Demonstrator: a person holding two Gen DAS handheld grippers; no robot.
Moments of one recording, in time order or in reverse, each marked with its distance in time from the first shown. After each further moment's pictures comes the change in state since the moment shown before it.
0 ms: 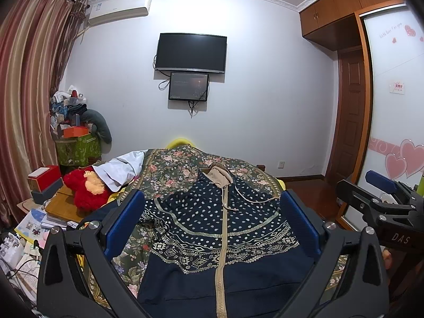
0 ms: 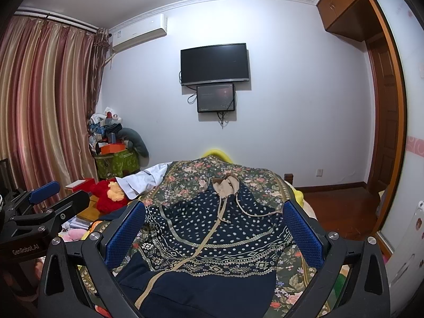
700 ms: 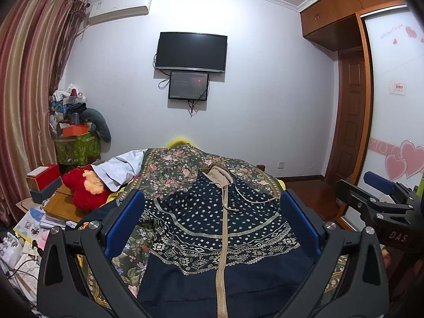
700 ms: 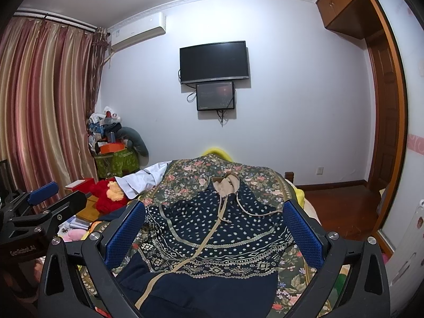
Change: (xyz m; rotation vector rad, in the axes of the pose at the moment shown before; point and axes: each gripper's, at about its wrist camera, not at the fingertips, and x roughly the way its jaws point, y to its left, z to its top) left arm 0.002 0.004 0.001 -0.006 0.002 -0.005; right arm 0.006 0.002 -0.001 0.001 0.006 0.000
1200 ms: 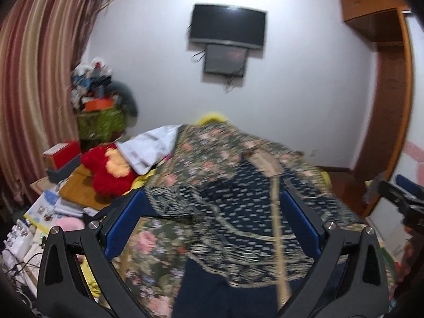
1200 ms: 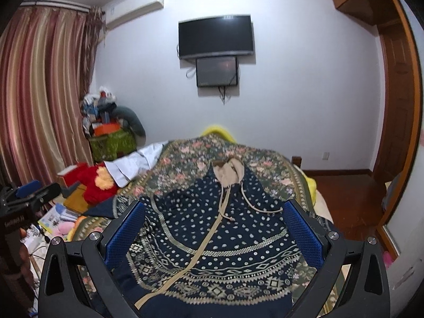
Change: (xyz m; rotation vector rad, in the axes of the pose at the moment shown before) left arm 0.107 0.105 0.006 -0.077 0.155 0.175; right arm 0.129 0.002 0.011 -0.007 0.161 0.004
